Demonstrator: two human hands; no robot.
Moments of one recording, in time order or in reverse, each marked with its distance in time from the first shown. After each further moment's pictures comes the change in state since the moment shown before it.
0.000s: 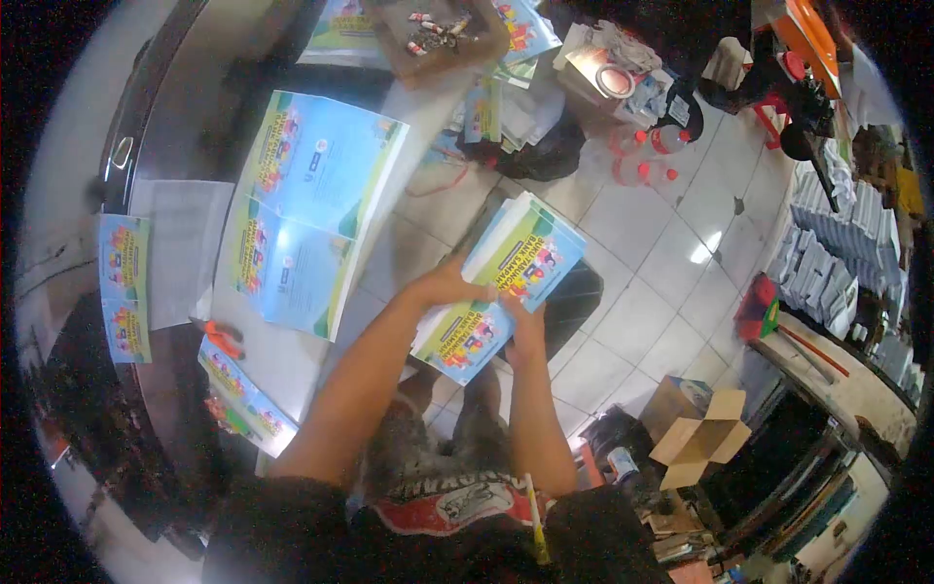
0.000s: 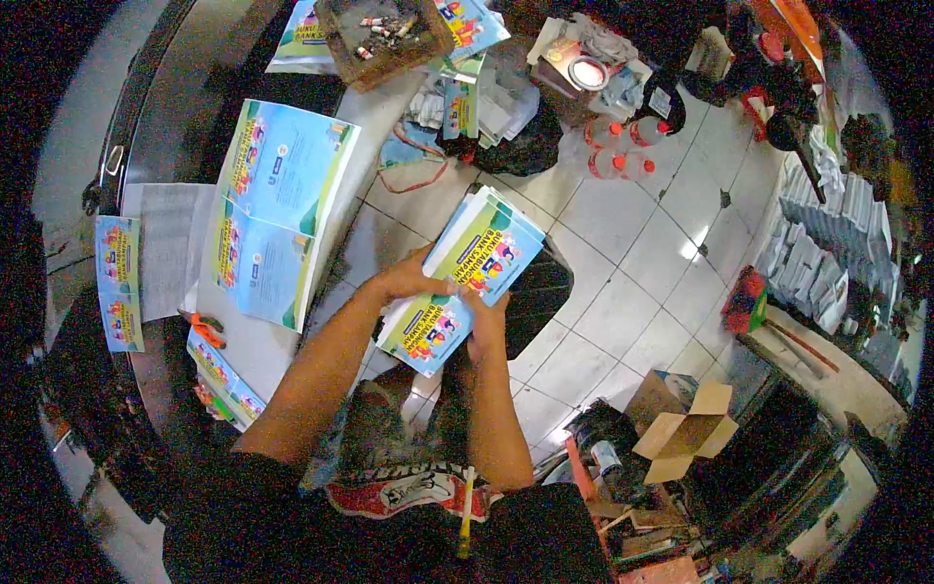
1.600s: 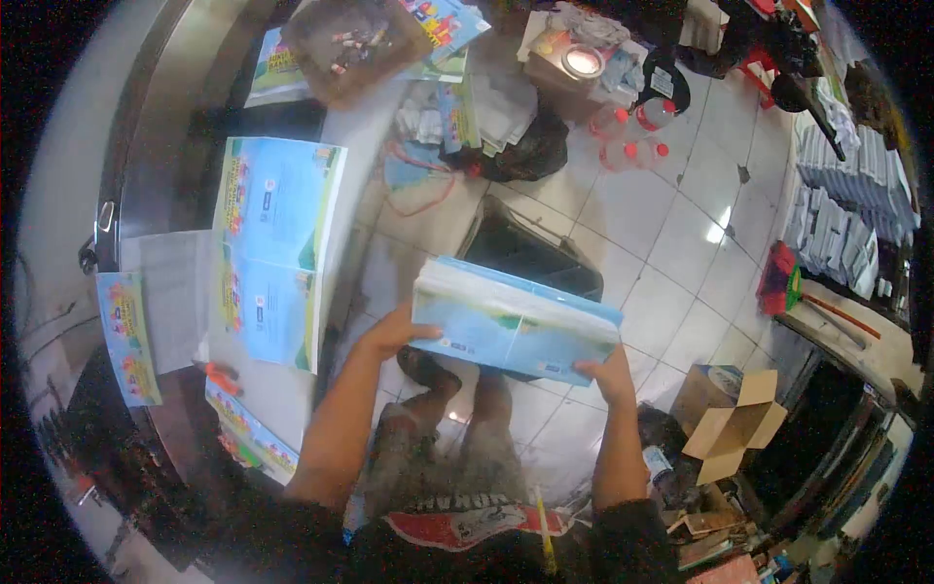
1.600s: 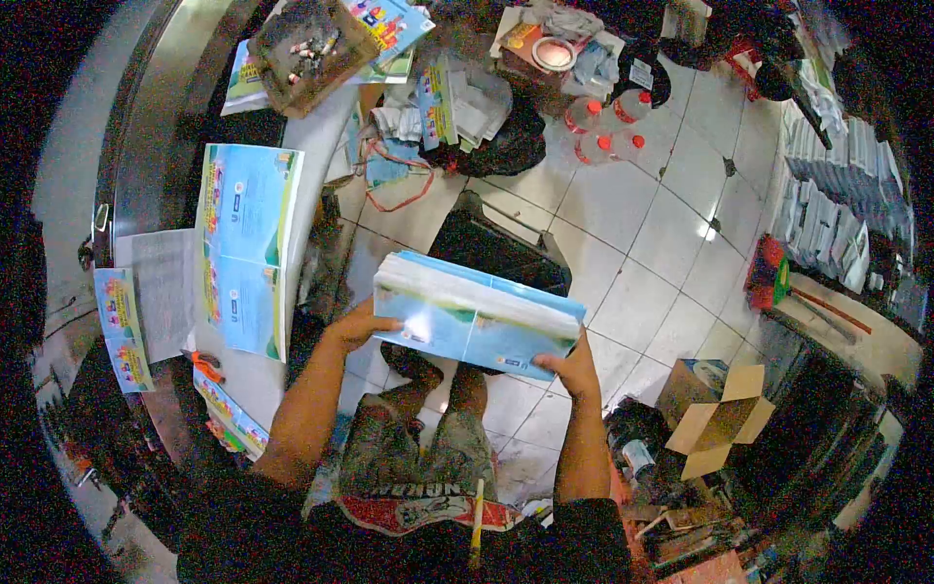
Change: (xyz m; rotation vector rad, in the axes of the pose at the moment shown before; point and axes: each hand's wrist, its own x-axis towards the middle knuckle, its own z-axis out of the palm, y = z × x) left_hand -0.036 -0.068 -0.016 -0.330 0.049 -0.150; right_hand -0.013 -0.066 -0.186 -0.500 -0.139 -0.166
